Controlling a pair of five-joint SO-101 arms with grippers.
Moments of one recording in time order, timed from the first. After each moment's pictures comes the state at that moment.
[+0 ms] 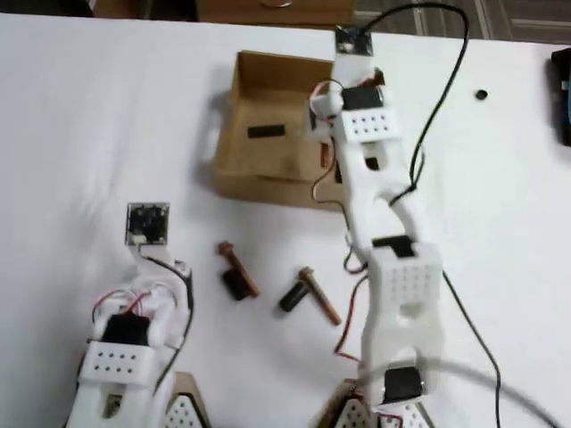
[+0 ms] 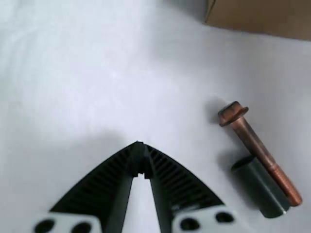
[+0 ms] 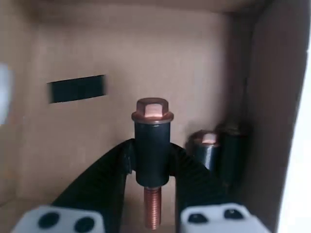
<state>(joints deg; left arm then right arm) -3.6 -70.3 91.7 40.2 7.4 -12.2 44.0 -44.2 74.1 -10.3</state>
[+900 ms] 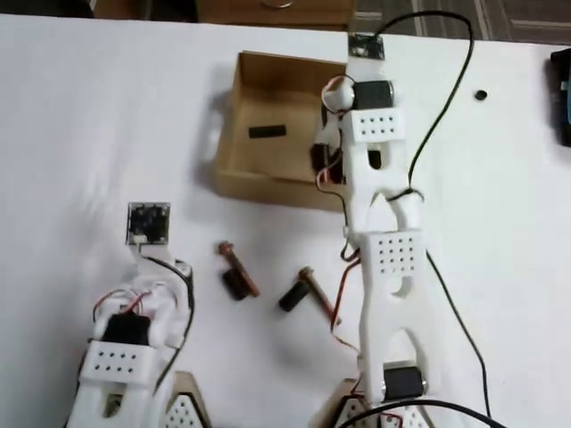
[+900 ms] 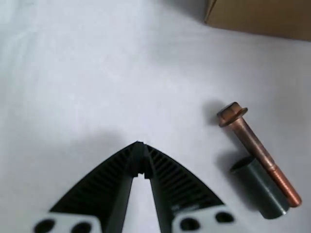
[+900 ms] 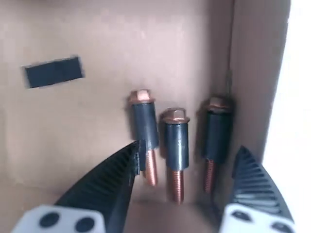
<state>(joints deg) -3.5 -70.3 91.7 40.0 7.4 -10.9 61.5 -84.2 99.8 -10.3</state>
